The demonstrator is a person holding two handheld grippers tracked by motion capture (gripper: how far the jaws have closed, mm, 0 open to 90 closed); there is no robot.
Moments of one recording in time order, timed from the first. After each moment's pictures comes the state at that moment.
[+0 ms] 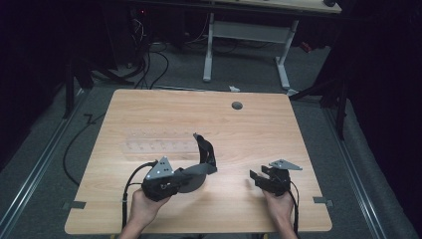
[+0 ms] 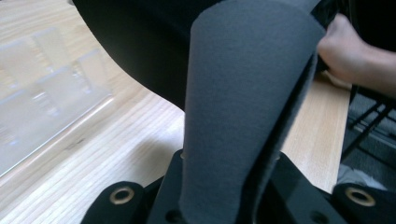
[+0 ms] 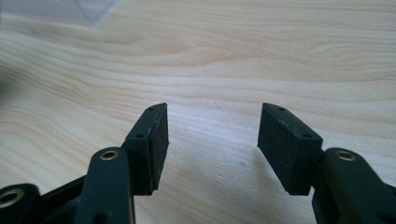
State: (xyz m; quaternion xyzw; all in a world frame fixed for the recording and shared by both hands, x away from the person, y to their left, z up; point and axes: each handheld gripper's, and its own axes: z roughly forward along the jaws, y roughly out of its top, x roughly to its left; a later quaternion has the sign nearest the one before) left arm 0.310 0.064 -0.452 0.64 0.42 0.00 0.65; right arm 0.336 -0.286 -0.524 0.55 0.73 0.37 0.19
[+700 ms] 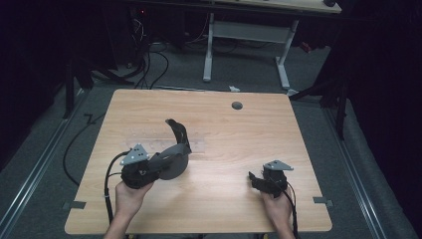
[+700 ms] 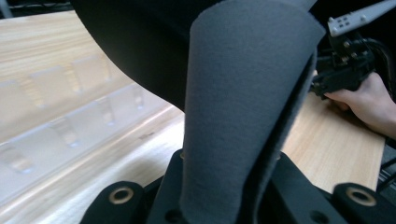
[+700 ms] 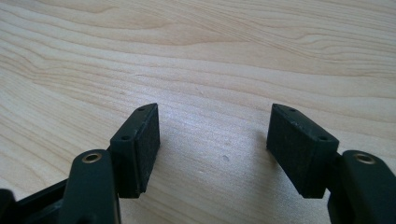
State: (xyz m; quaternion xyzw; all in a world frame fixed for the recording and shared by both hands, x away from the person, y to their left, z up) left arm 0.342 0.110 -0.436 0.57 0.48 0.04 0.66; right arm 0.339 -0.277 -0.531 0.54 0.75 0.32 0.24
